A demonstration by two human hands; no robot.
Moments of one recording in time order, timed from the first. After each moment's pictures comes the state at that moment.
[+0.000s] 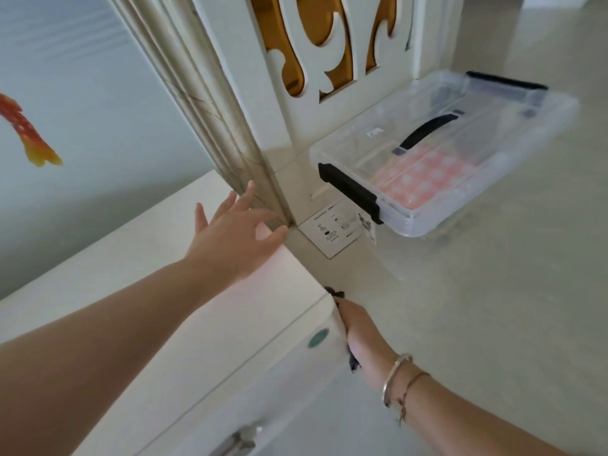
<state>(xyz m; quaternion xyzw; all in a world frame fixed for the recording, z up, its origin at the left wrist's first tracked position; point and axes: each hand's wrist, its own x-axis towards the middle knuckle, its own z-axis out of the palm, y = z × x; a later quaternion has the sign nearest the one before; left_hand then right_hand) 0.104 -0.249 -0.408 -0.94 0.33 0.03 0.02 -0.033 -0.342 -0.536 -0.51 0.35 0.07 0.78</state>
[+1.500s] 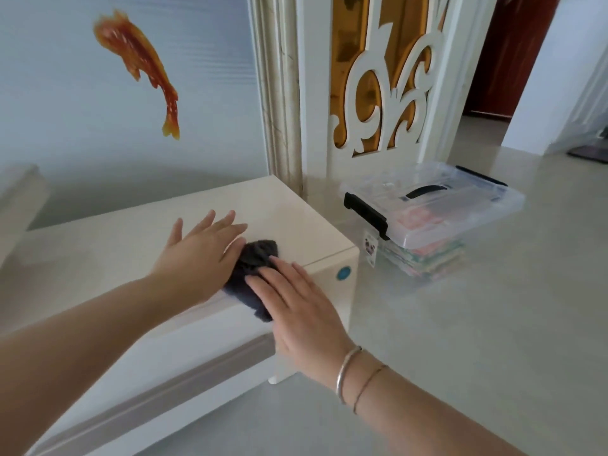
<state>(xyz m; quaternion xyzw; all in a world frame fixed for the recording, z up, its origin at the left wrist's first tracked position) 0.006 -0.087 -0.399 -0.96 0.28 -0.06 -0.07 -0.095 -0.227 -0.488 -0.94 -0.13 -0.30 0.06</state>
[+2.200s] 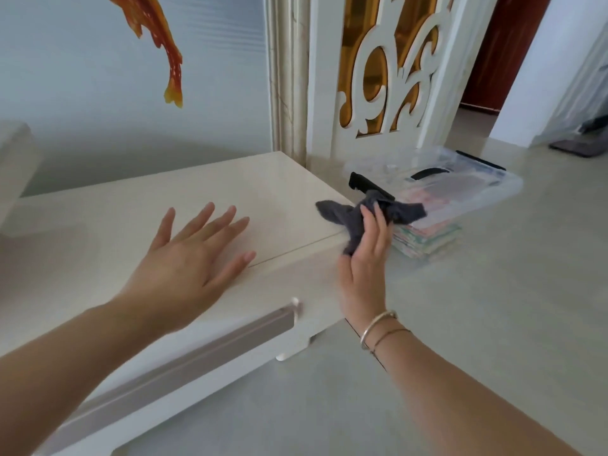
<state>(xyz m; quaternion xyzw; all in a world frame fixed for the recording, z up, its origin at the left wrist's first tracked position) -0.012 -0.023 -0.425 -0.93 0.36 -0.08 -0.07 -0.067 -0.254 -0.511 -0.81 0.13 -0.46 0.34</state>
